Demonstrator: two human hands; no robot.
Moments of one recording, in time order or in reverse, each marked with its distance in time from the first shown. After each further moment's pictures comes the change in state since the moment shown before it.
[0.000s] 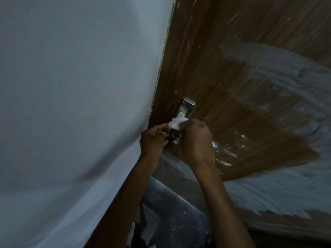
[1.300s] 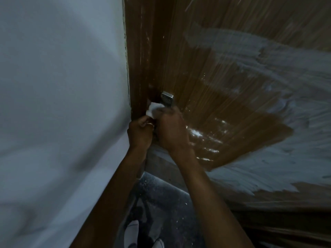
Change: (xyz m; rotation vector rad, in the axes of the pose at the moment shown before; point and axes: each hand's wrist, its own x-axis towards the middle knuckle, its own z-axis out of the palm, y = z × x) left_hand 0.011 0.000 0.012 0.388 0.043 0.236; right_hand 0.018 0.009 0.027 -0.101 0.032 -0.133
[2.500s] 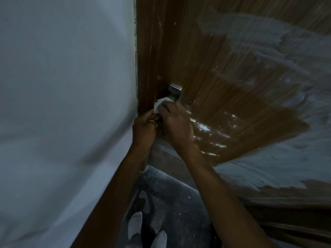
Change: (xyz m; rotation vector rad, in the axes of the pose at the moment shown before) left_hand -0.007 -0.002 -0.011 -0.316 -0.103 -0.090; right_hand -0.005 0.011 0.027 -0.182 0.061 -0.114
